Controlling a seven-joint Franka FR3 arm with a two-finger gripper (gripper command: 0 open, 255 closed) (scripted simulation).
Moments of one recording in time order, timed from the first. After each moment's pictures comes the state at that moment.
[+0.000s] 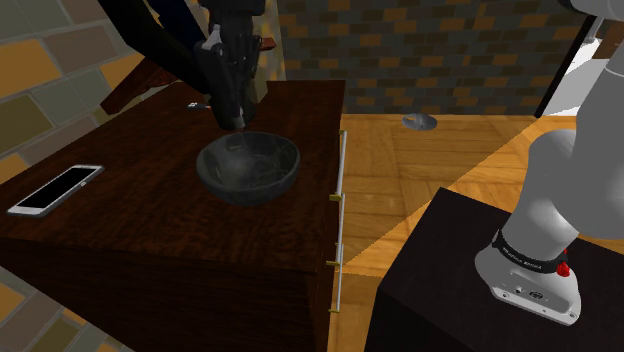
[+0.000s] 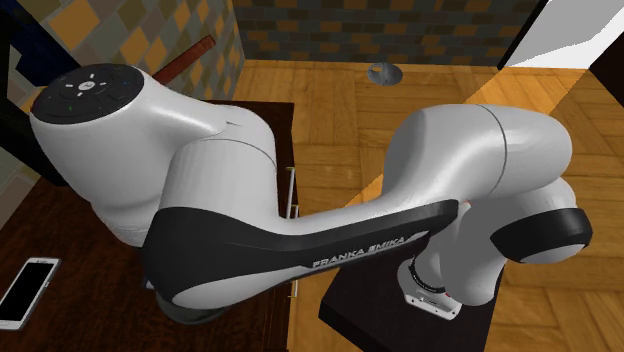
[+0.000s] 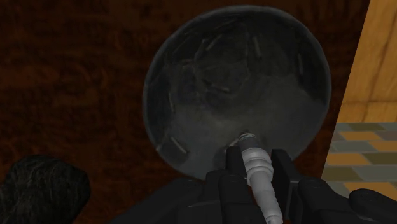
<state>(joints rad) 0.39 0.03 0.31 -1.44 0.04 1.68 0.21</state>
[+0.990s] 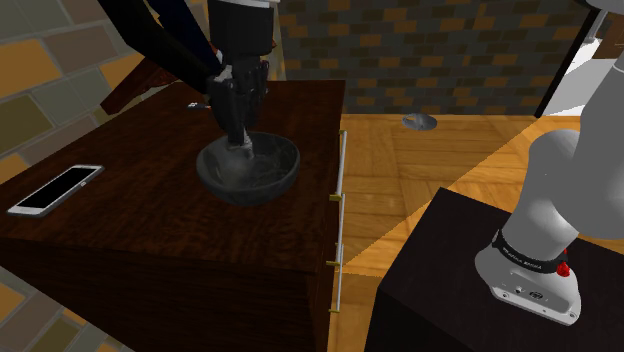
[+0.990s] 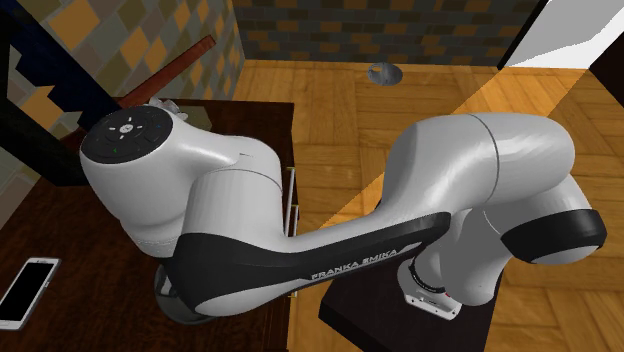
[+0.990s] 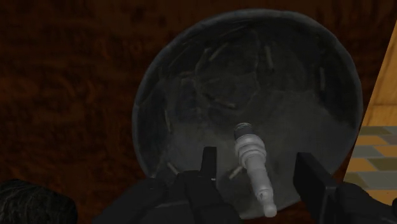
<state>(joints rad) 0.39 -0.02 0.31 -1.61 0.06 1.80 0.20</state>
